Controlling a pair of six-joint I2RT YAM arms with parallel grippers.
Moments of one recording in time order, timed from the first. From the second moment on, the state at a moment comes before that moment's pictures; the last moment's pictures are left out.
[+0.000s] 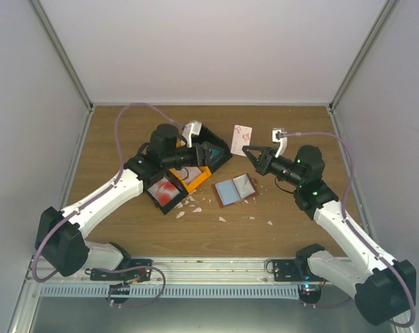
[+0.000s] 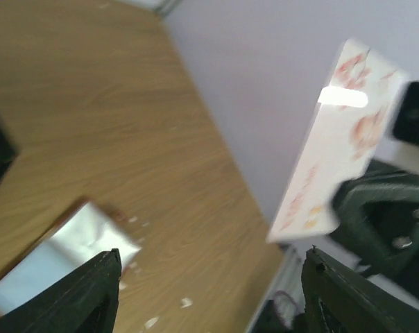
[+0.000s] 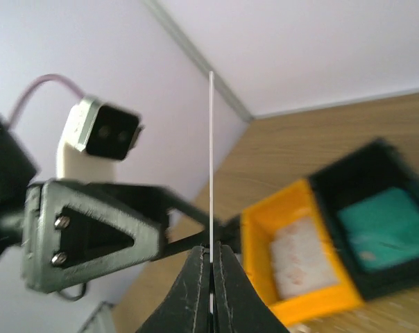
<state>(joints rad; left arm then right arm) -0.60 1.34 1.10 -0.09 0.51 -0.70 0.40 0.98 0.70 0.24 -0.57 0.68</state>
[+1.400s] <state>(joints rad) -0.77 1.88 1.12 -0.28 0.16 -0.64 0.21 1.55 0.53 0.07 -0.76 0.44</state>
